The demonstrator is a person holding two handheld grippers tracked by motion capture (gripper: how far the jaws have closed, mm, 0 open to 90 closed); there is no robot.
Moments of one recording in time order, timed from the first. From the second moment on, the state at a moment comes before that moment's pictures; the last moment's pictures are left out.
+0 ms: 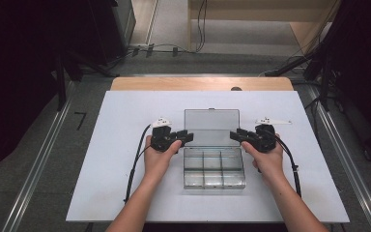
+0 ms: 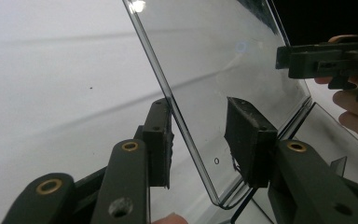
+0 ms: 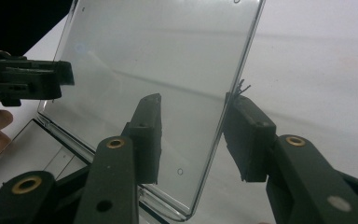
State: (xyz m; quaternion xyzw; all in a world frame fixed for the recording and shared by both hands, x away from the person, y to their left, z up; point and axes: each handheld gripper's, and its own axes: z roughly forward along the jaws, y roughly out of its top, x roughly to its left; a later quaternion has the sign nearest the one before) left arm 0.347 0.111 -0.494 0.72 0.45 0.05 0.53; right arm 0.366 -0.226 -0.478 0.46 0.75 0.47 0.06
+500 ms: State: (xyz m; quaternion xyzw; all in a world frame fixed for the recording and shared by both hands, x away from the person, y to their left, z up) left arm 0.348 0.109 -0.499 0.72 0.46 0.04 0.52; right arm 0.366 -0.225 -0.485 0.47 0.75 0.46 0.04
